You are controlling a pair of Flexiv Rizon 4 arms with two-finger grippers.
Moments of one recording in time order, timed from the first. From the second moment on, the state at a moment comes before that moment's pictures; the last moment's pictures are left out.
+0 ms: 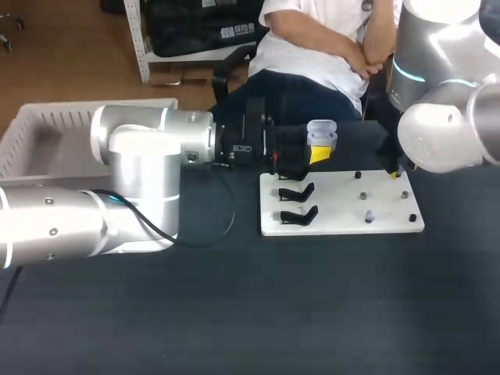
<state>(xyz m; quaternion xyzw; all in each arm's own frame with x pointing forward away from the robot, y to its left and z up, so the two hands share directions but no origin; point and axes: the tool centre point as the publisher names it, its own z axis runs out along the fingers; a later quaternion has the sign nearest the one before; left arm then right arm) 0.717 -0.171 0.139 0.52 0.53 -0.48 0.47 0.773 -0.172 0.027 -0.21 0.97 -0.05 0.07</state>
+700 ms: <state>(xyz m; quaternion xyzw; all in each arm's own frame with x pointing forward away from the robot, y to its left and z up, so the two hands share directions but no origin) 0.717 -0.171 0.139 0.52 0.53 -0.48 0.47 0.774 -0.173 0.023 -0.21 0.97 -0.05 0.06</state>
